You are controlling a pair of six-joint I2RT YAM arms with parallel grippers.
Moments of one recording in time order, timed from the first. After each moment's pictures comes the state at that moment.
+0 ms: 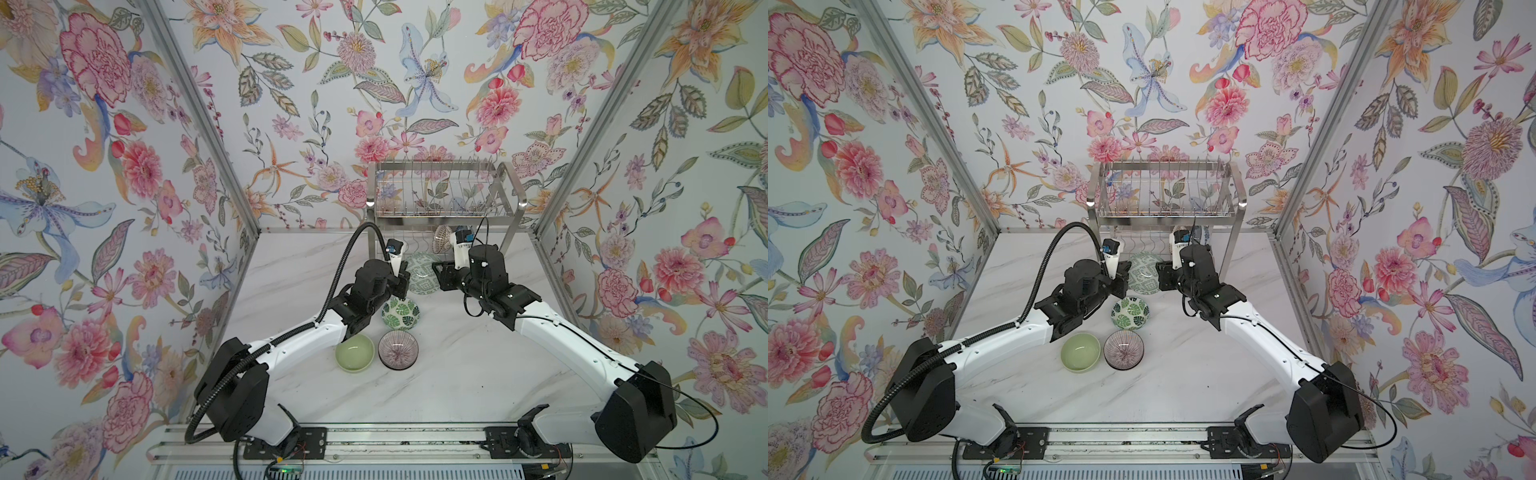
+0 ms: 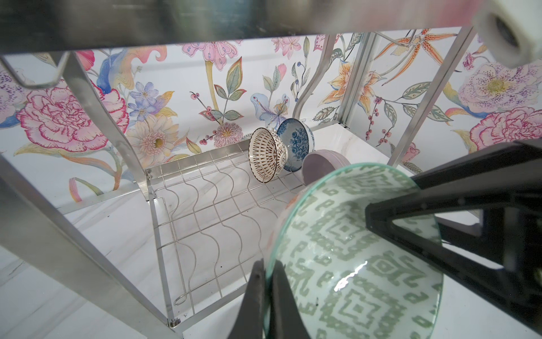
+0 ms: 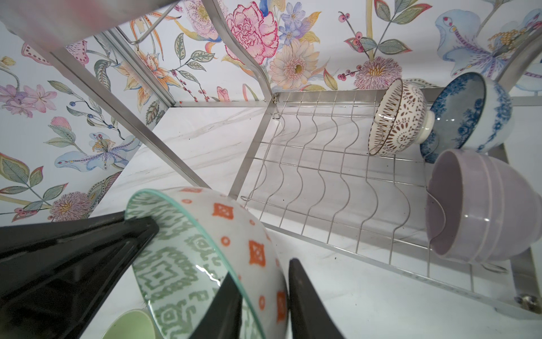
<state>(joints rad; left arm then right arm) -0.76 1.50 1.05 0.20 -0.18 -0.12 0.55 1.35 1.09 -0.18 -0.02 0.35</state>
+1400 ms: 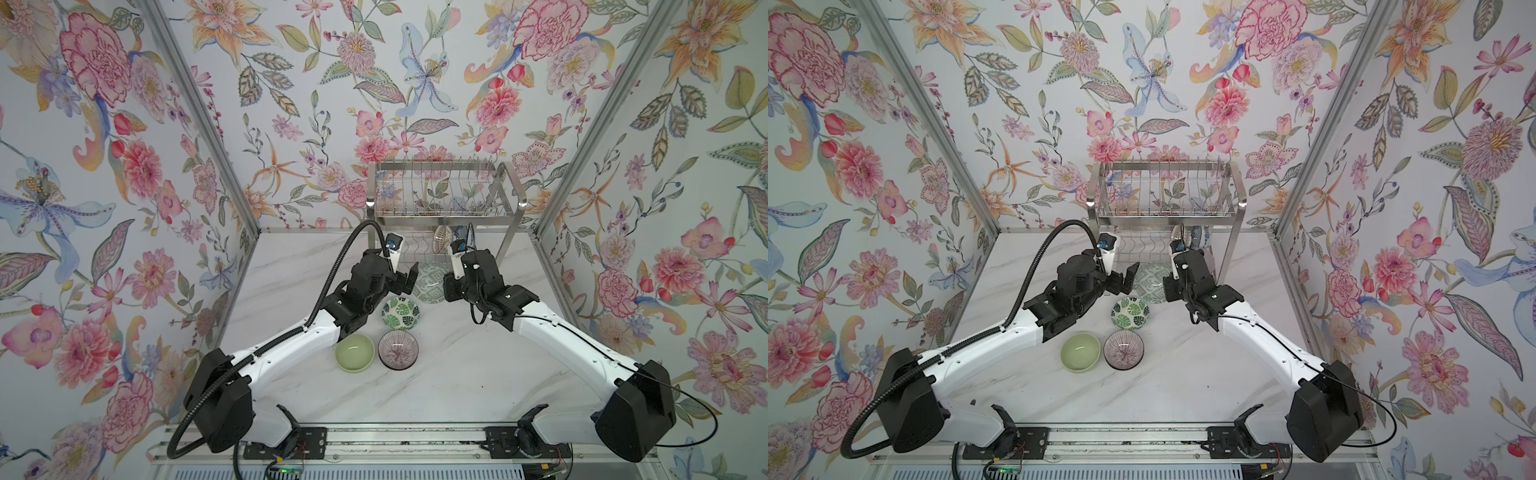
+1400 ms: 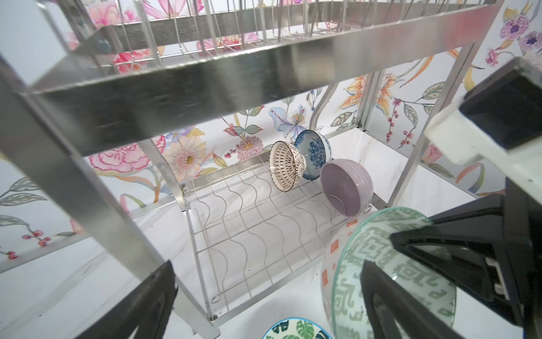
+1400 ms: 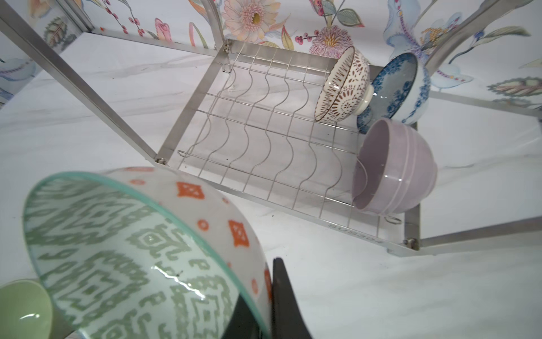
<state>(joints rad) -0.76 1.40 1.11 0.04 -0.30 -0.02 0.58 1.35 1.11 -0.40 0.22 0.12</state>
